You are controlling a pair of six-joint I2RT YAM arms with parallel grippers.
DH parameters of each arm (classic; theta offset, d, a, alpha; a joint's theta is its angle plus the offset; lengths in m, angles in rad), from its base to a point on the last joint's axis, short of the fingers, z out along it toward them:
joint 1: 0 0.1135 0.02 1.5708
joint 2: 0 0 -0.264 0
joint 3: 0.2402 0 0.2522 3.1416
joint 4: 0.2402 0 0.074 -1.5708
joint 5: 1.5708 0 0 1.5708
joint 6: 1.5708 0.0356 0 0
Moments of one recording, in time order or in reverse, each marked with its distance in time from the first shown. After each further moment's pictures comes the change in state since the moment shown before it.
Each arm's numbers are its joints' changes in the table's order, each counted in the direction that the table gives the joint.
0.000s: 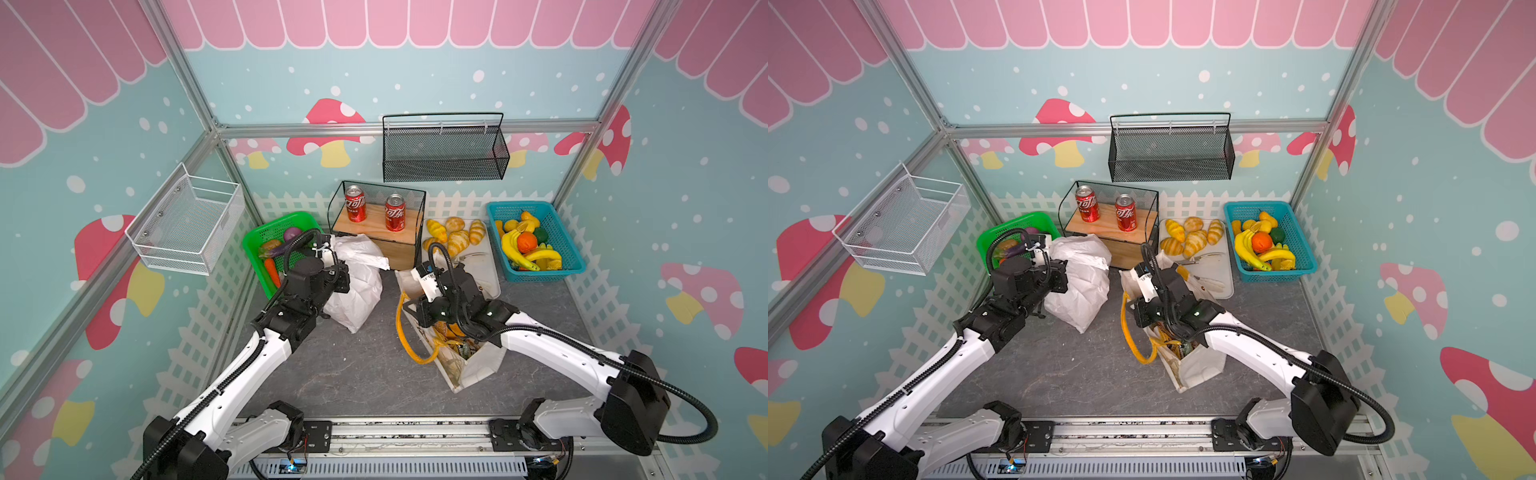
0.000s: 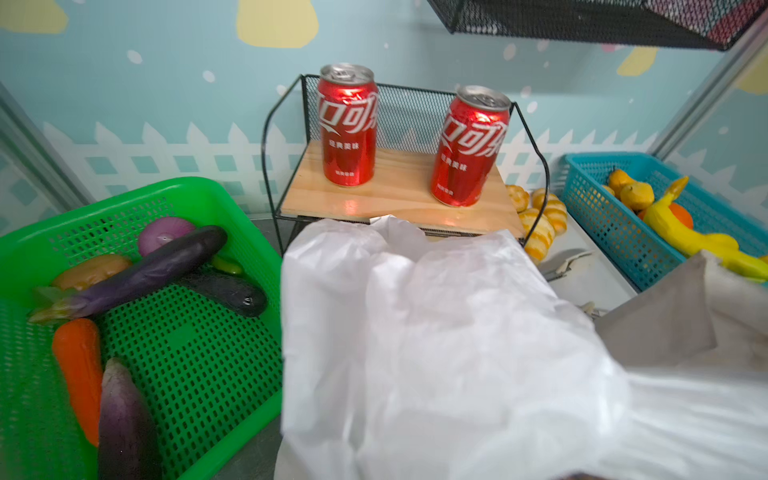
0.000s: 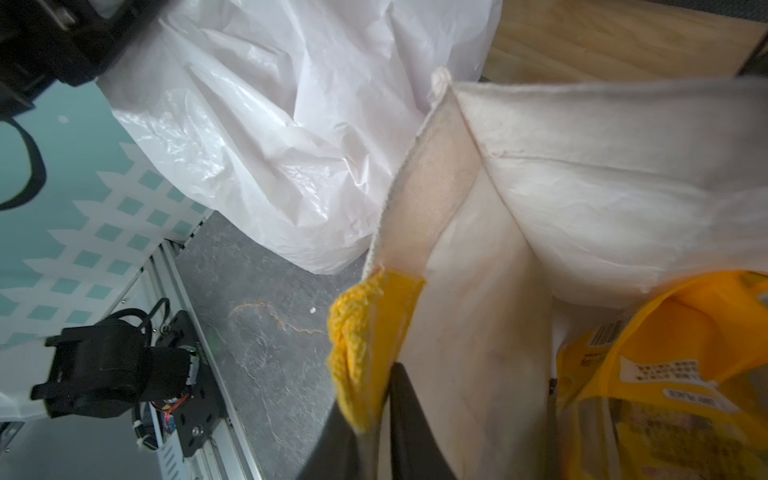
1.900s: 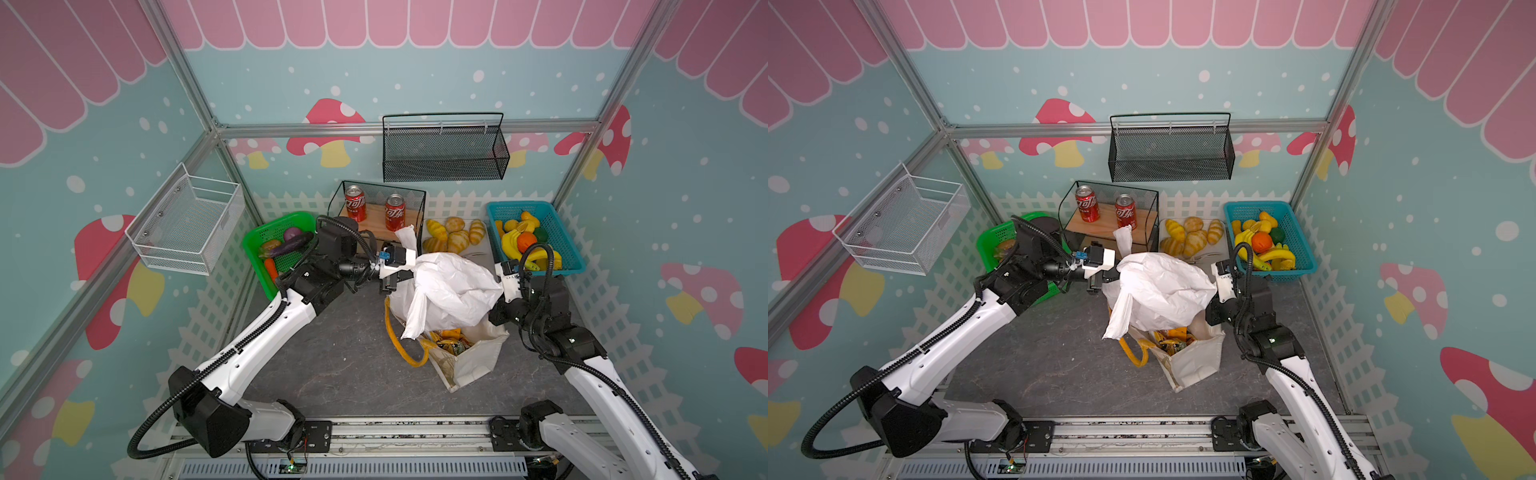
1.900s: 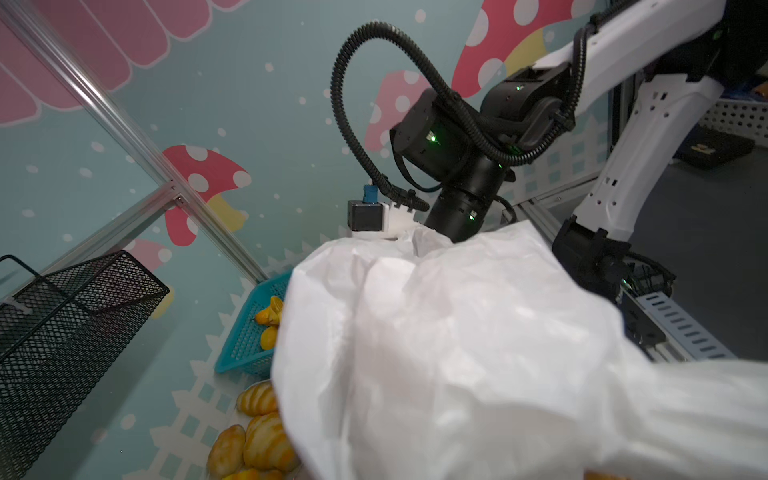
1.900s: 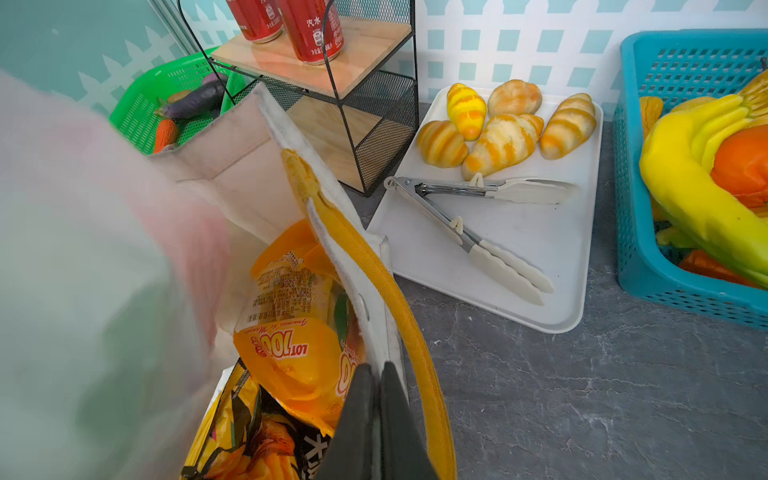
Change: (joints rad) left arm -0.185 -0.325 0.513 0.220 1.123 0.915; right arm -0.531 0.517 -0.209 0.271 0.018 -0.272
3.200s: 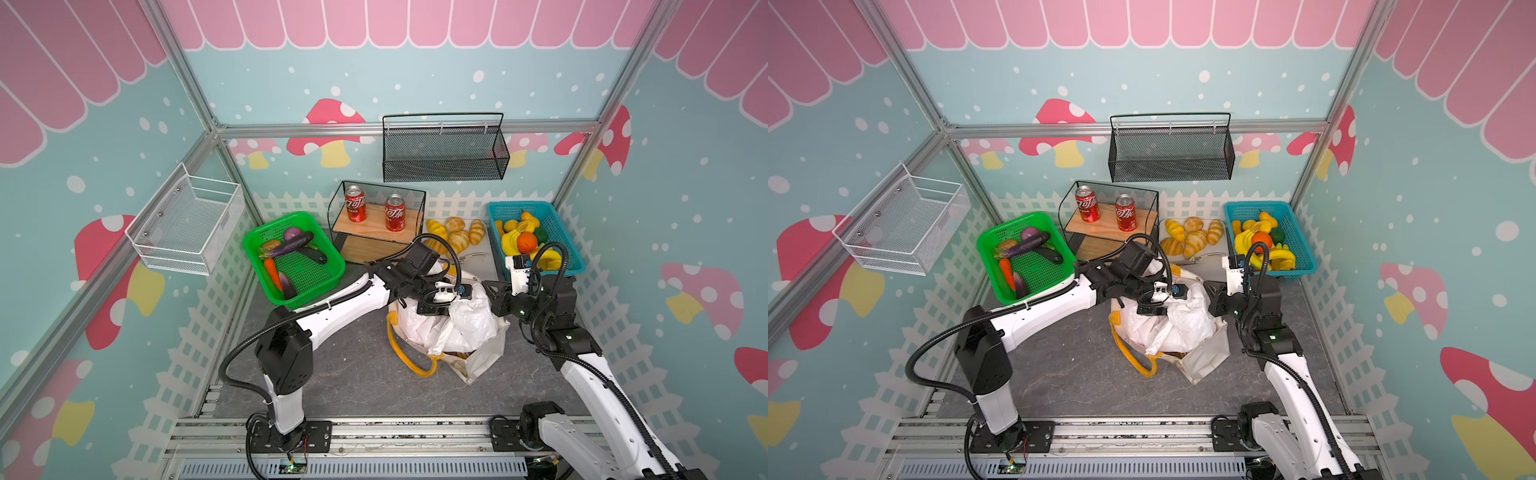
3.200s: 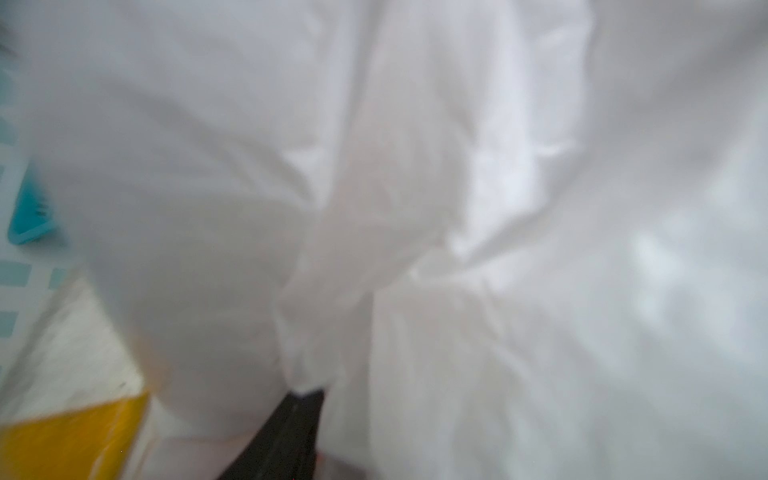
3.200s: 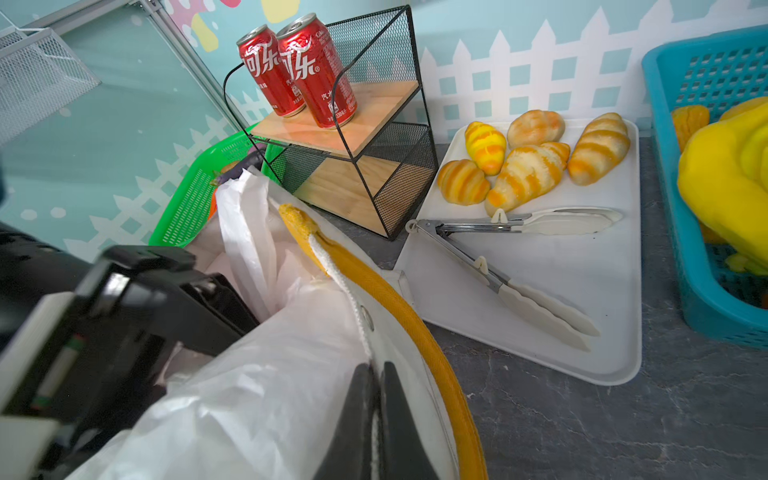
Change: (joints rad) left arm -0.242 -0.400 0.167 0.256 -0.501 0.114; right arm -0.121 -0.023 -0.085 -0.240 -0.185 0.122
